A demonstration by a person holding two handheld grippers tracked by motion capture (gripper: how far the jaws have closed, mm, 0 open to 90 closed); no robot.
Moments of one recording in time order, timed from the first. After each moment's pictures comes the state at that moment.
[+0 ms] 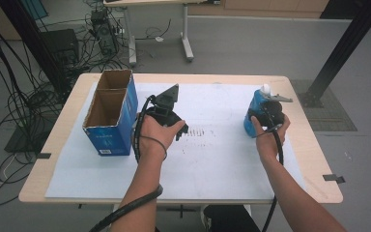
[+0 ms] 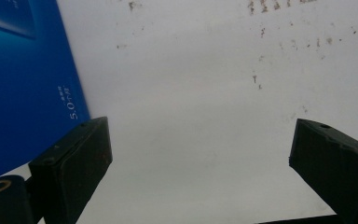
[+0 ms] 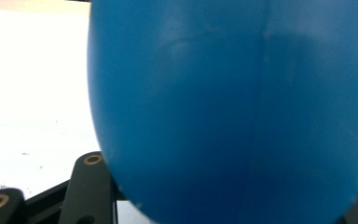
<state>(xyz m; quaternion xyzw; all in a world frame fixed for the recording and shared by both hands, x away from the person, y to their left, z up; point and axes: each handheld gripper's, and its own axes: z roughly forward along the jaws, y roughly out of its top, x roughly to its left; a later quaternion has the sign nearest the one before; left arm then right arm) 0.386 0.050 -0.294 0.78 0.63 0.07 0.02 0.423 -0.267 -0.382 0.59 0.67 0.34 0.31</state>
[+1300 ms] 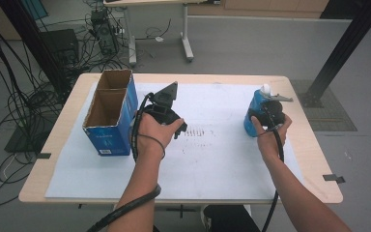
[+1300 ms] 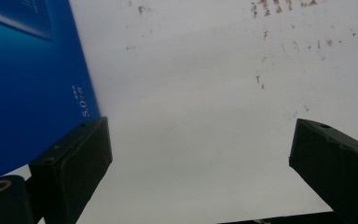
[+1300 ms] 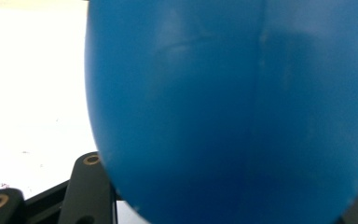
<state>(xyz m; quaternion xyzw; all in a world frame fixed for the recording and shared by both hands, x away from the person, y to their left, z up) 0.383 0.052 -0.283 0.77 0.63 0.08 0.02 0.424 -0.269 -0.381 0.58 0.67 0.34 0.31</state>
